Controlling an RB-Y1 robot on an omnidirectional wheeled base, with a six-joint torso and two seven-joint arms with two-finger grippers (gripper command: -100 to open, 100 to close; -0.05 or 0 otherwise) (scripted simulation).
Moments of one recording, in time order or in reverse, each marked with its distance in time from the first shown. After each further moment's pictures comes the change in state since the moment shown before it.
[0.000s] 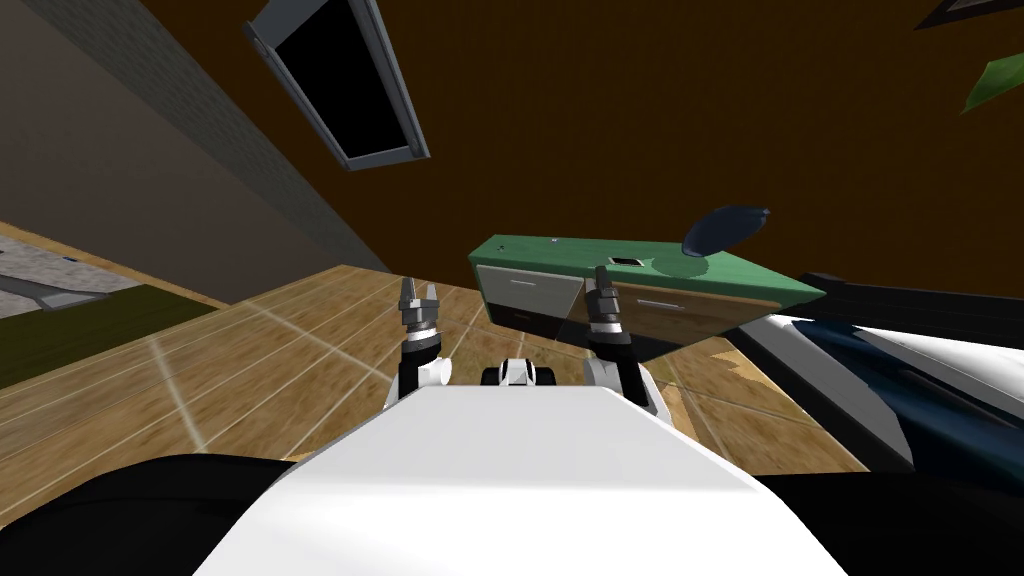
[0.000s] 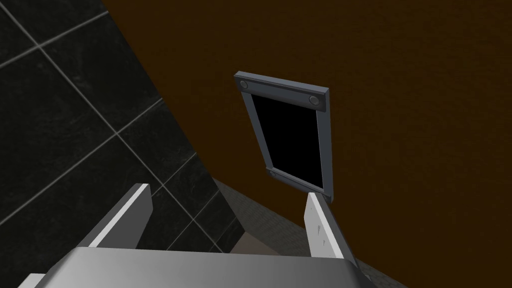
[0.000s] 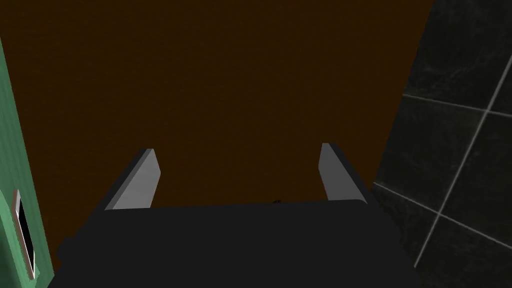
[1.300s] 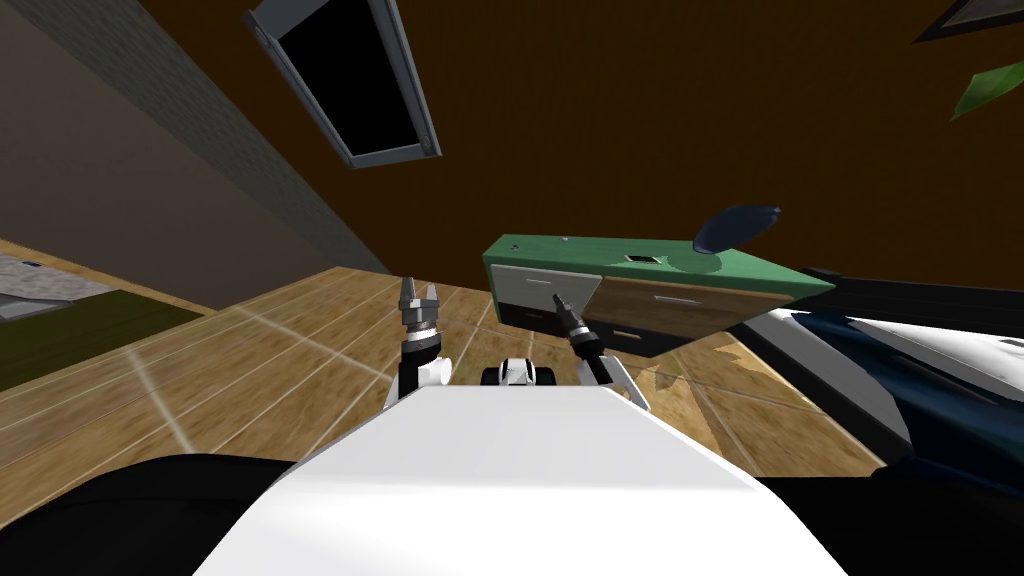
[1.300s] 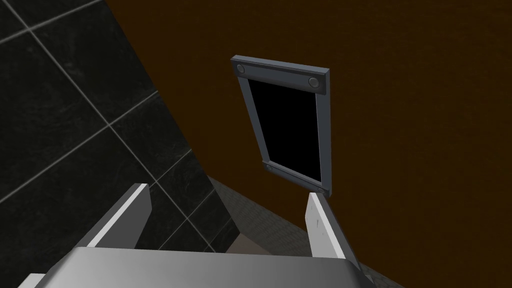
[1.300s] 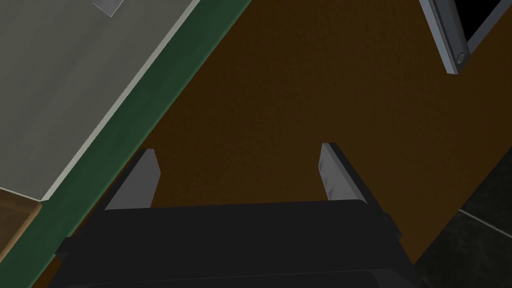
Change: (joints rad) left arm 0.000 0.000 0.000 0.000 0.000 0.000 0.000; right arm -0.067 -0.141 0.098 0.249 0.353 0.246 0.095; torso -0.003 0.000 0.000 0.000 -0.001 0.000
